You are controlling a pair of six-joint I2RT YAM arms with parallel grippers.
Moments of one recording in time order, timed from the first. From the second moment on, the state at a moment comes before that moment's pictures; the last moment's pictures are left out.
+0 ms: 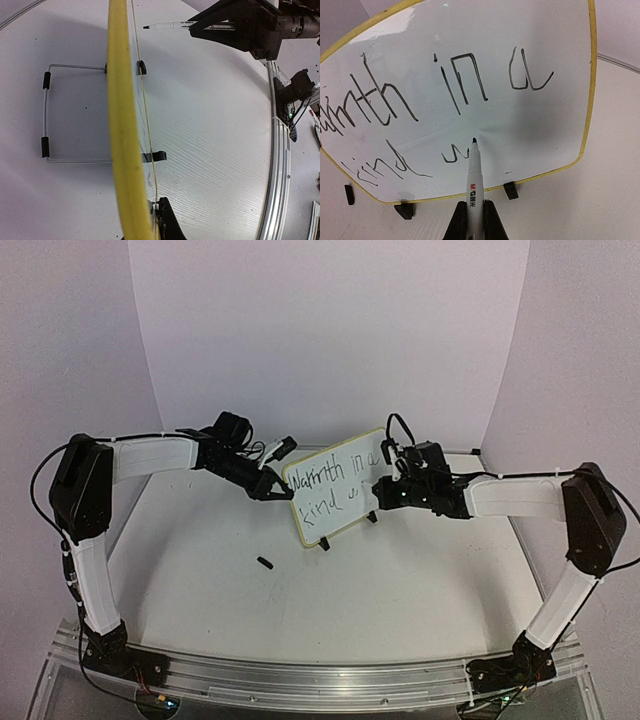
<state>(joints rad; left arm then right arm) -0.53 1.93 1.49 -0.45 0.73 0.23 0.61 1.71 1.08 0.05 0.05 0.24</state>
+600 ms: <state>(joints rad) -0.53 1.93 1.49 -0.45 0.73 0.23 0.60 1.75 1.08 0.05 0.05 0.22</state>
